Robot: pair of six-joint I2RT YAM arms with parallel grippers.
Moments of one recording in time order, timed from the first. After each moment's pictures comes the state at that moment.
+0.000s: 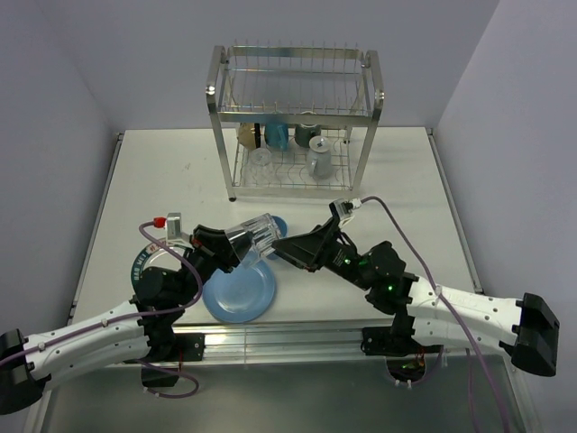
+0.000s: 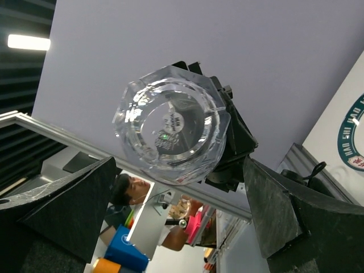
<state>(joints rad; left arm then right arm) -1.05 0.63 0.31 0.80 -0.23 -0.78 1.08 0.85 0.47 0.69 0.01 1.29</state>
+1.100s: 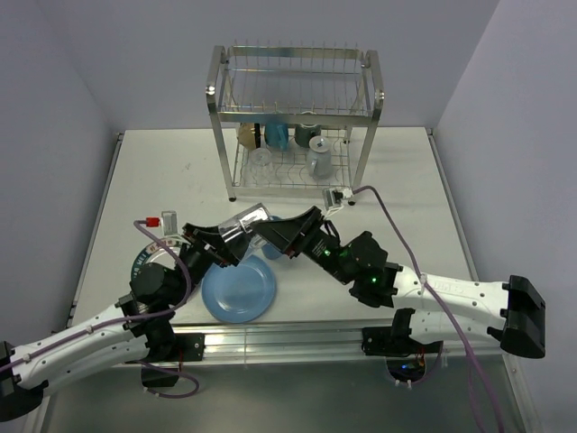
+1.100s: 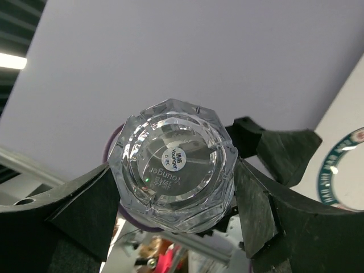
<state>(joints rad) -1.04 0.54 0.37 0.54 -0.35 -0.77 1.17 1.04 0.67 0.70 0.22 1.15</state>
